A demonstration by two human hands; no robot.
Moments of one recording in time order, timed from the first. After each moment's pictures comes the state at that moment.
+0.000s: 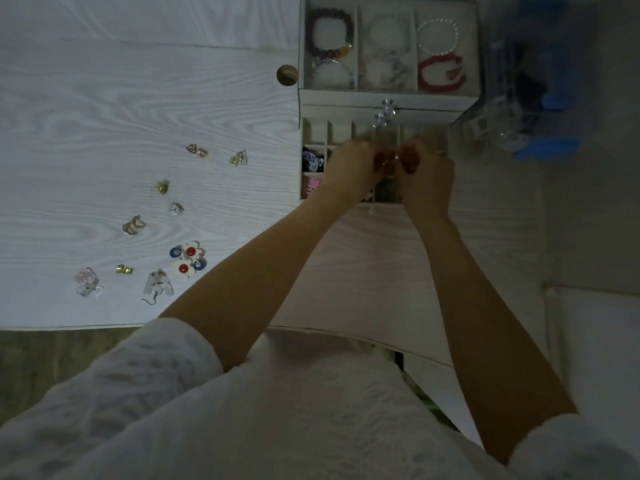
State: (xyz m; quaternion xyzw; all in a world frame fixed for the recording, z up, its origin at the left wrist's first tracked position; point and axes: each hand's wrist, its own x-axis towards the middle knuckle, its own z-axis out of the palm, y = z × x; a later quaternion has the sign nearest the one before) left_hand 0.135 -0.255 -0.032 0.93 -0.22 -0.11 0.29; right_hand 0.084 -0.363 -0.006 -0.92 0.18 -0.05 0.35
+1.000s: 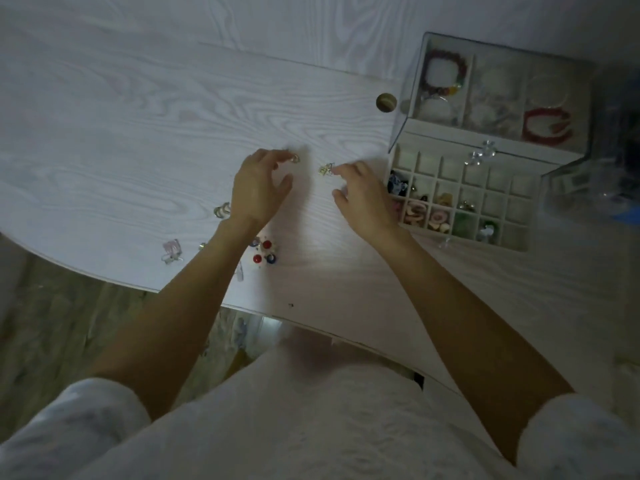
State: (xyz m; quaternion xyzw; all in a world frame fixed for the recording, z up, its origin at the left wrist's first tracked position) left_hand 0.110 -0.019 -0.027 0.95 0.03 0.00 0.31; right_hand 0.114 -0.202 -0.025 -0.94 -0.12 0.09 0.30
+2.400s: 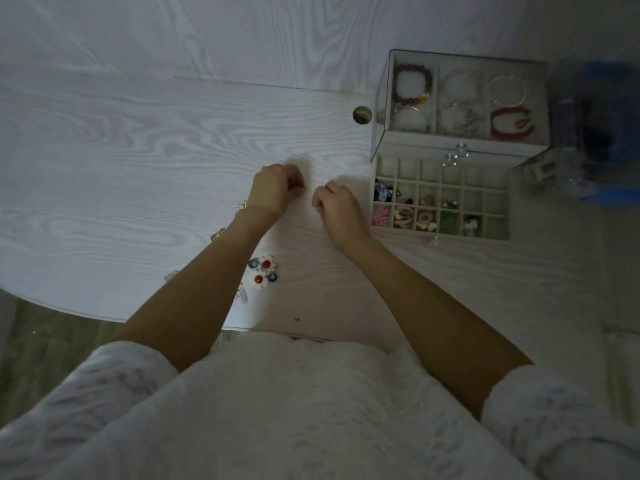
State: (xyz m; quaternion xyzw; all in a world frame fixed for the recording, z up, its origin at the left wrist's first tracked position) left_hand 0.156 -0.038 -0.029 0.95 -0.05 -0.12 0.28; right_hand 0.114 -0.176 -0.051 -0.95 -0.09 0.04 0.29
